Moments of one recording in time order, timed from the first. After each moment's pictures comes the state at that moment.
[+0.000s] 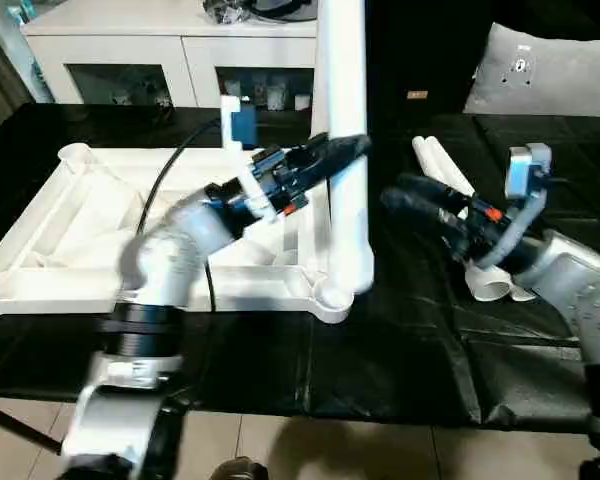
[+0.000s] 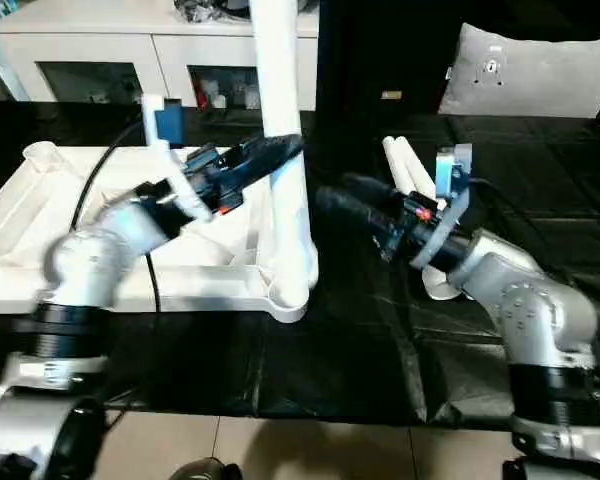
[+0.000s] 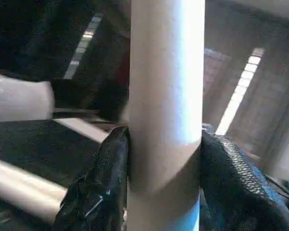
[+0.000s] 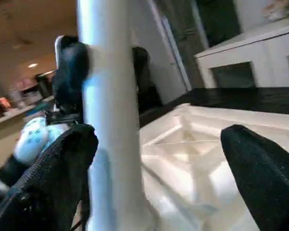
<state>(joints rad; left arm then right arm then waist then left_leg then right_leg) -0.71 0.17 0.08 0.15 -0.80 0.68 -0.92 -0.43 -0.49 -0.15 -0.01 0.88 0.71 0.90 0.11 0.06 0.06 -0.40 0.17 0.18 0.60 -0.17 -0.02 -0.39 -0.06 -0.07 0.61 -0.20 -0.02</state>
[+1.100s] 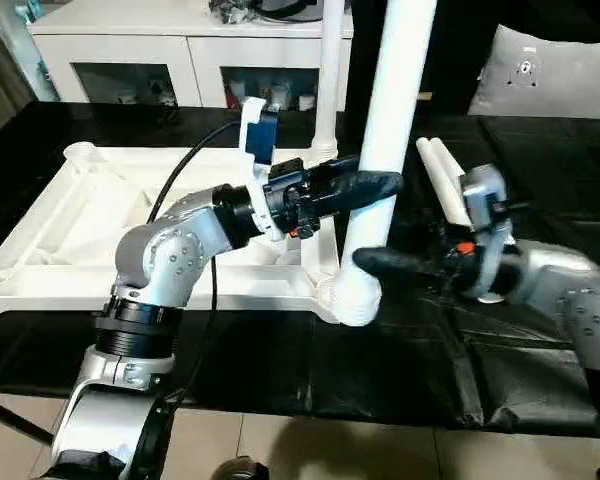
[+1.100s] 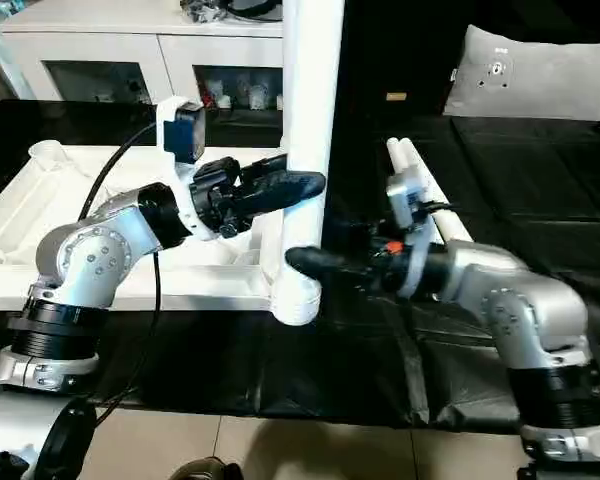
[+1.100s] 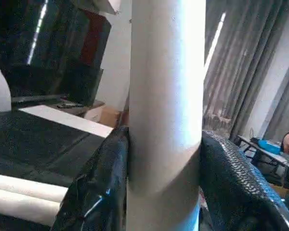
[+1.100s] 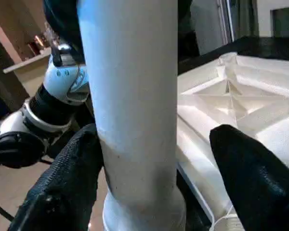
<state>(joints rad) -0.71 0.19 -0.02 0.13 -0.74 0.65 -1.03 -0.44 -0.54 0.04 -0.03 0.76 0.72 1.06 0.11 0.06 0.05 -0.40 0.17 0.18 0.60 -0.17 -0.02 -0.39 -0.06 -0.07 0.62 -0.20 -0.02</state>
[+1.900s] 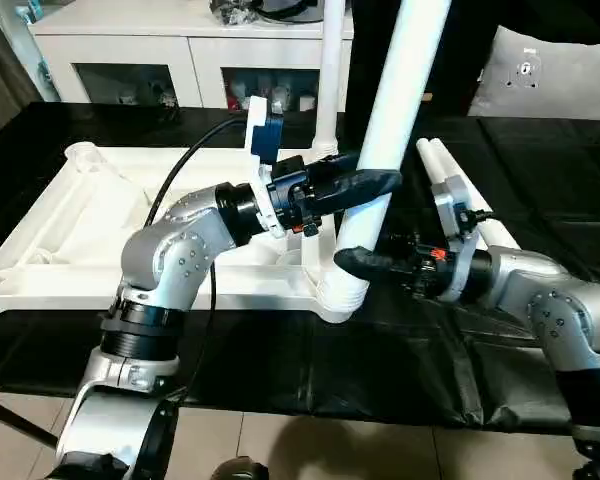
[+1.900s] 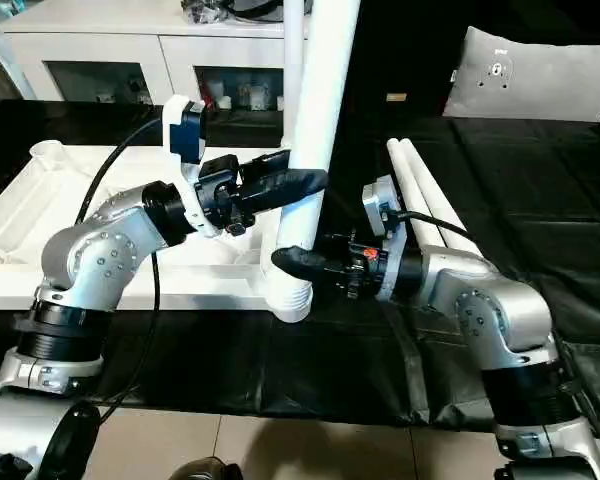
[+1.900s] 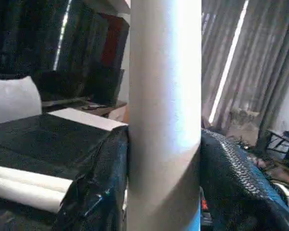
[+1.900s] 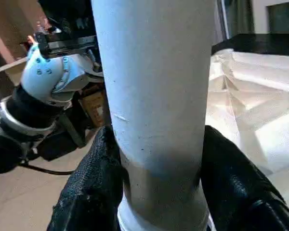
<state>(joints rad) -0.67 0.17 -0.04 0.14 -0.65 0.54 -1.00 -0.41 -0.45 0.07 -0.01 0.67 0.65 1.02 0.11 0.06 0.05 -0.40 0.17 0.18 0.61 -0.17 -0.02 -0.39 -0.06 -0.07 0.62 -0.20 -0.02</state>
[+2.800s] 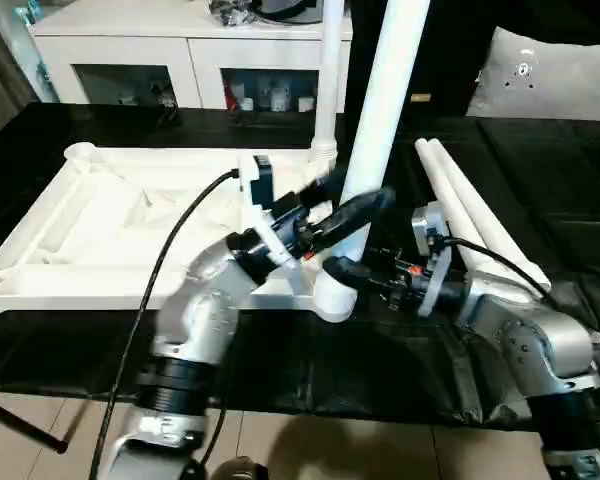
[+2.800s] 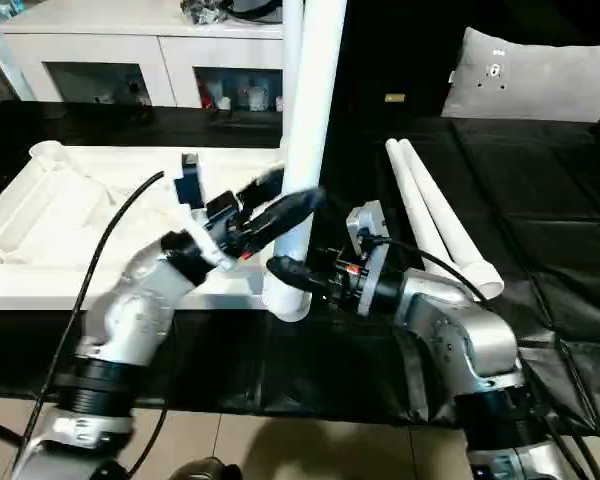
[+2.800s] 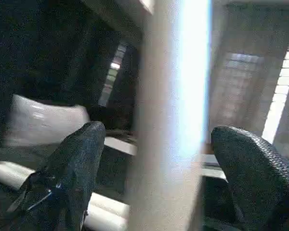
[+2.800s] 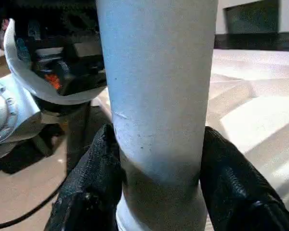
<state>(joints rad) -0.51 -0.03 0.00 0.21 -0.54 0.17 -0.84 -0.37 -0.34 0.08 0.04 0.55 0.53 0.88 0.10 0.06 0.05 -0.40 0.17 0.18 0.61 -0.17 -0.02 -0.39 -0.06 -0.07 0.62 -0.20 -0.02</state>
